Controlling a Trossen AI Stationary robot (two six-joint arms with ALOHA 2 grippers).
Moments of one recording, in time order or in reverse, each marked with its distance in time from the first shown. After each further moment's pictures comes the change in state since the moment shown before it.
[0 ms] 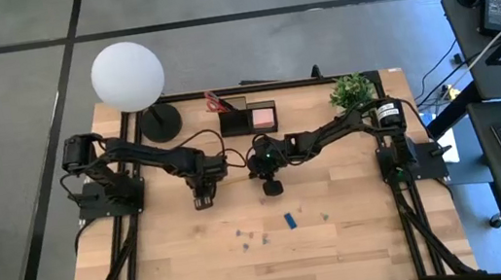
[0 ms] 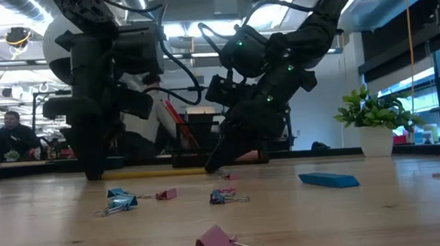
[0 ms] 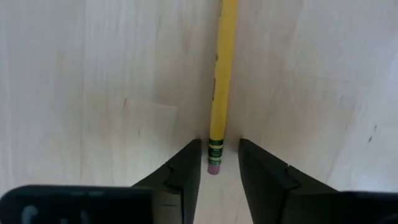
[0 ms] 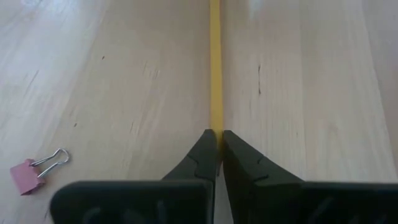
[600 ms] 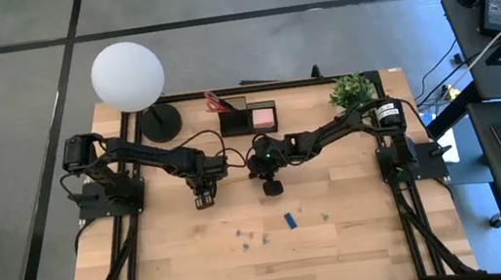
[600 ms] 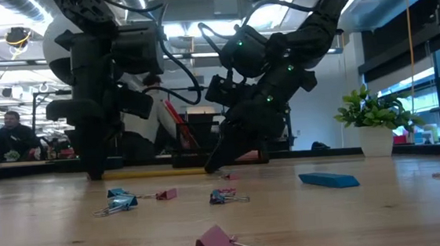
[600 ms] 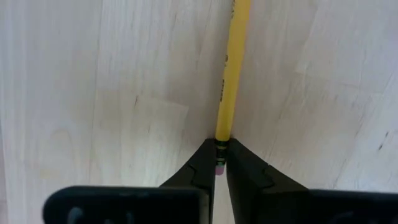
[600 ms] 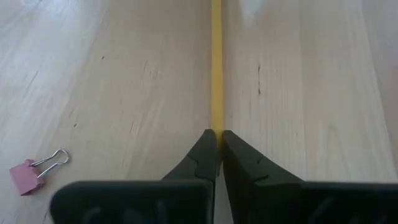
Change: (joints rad) left arm 0.000 -0.001 0.001 -0.009 -0.036 -0.026; right arm 0.000 0.000 0.000 0.000 0.002 0.001
